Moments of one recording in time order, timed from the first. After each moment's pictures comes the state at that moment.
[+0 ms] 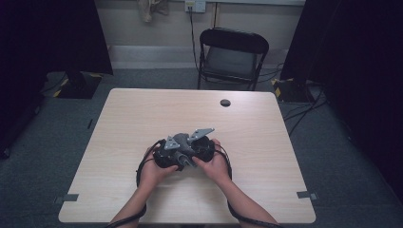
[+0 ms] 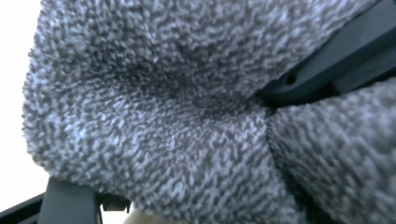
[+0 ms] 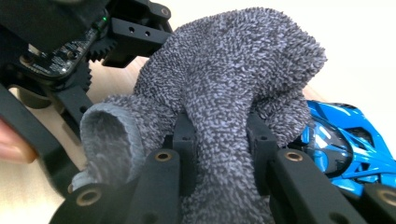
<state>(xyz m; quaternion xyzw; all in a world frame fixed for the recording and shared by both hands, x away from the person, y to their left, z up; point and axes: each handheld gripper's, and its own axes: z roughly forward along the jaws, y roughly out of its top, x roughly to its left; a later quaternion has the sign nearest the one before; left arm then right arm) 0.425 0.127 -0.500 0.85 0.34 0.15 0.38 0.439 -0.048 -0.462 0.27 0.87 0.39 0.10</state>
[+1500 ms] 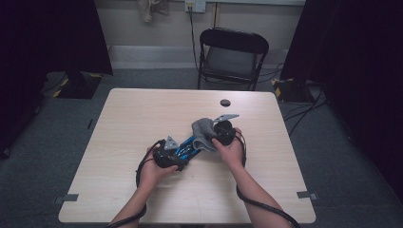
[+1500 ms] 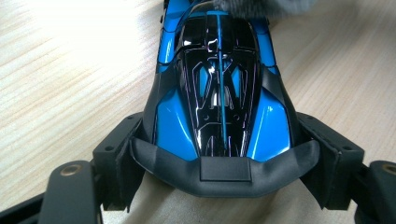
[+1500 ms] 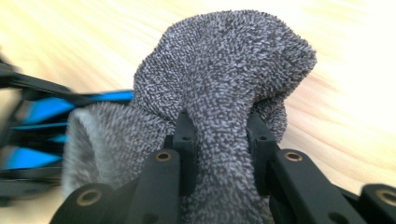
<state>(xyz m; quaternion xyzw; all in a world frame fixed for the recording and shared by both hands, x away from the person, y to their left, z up) 0.424 0.127 -0.501 0.85 0.34 0.15 0.38 0.487 -0.111 -0.453 0.39 0.82 0.39 0.13</state>
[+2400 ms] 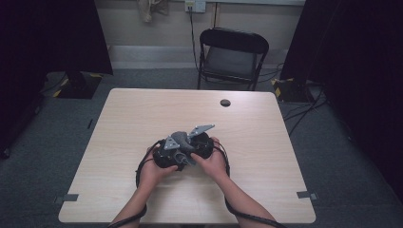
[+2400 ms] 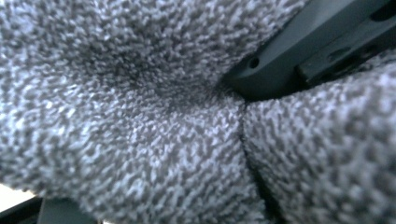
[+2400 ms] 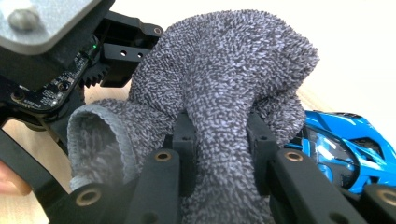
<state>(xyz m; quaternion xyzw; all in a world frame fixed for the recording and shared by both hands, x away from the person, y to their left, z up) 0.425 0.128 -0.500 0.85 0.34 0.15 0.38 0.449 -0.044 -0.460 0.28 0.87 0.40 0.08</state>
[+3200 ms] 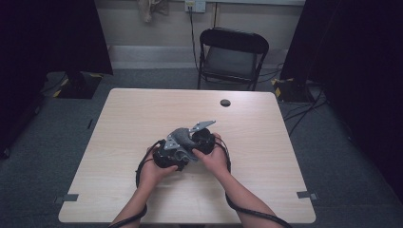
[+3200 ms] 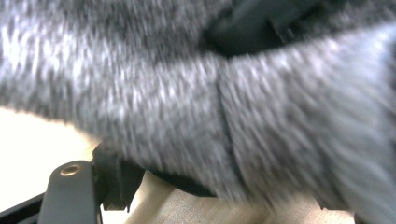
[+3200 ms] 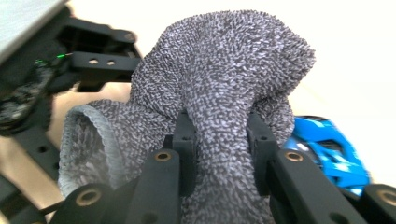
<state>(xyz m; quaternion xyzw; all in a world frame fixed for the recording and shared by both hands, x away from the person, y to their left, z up) 0.425 0.128 -0.501 0.85 0.34 0.15 0.38 0.463 -0.050 -0.454 0.29 0.87 0.39 0.09</state>
